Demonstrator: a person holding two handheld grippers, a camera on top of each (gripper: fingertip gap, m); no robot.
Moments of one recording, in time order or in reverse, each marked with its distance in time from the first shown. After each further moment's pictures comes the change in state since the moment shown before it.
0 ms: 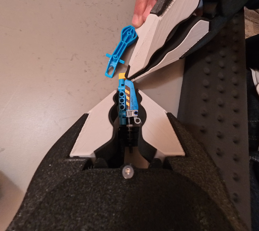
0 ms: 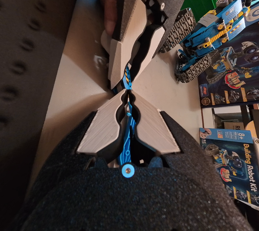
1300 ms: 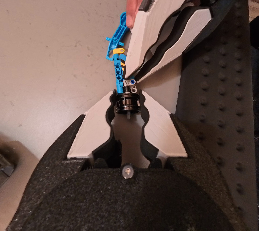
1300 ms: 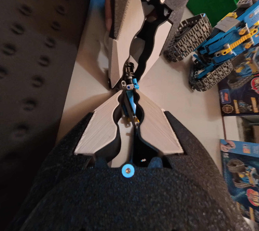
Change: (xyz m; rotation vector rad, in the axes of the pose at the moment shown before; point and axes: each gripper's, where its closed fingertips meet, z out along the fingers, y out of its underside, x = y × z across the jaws) left arm -0.002 0.020 -0.022 -0.009 -0.029 0.079; right arm -0.010 -0.023 0.017 0.006 -0.108 0.083
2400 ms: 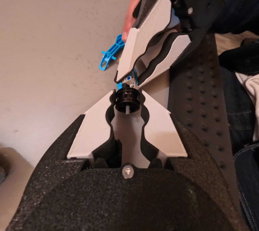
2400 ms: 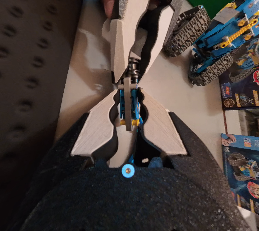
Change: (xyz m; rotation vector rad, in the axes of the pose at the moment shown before) left arm 0.004 -0.020 -0.013 0.147 0.093 -0.073; right arm 0.005 0.003 -0.003 -0.030 0.002 0.035
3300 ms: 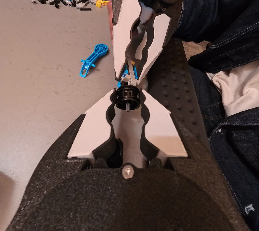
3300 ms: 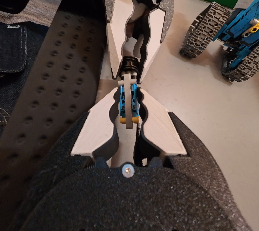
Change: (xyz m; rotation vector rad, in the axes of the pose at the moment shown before) left arm 0.029 -0.005 -0.011 0.073 0.135 0.041; right arm -0.017 -0.018 -0.026 0.149 -0.243 0.283
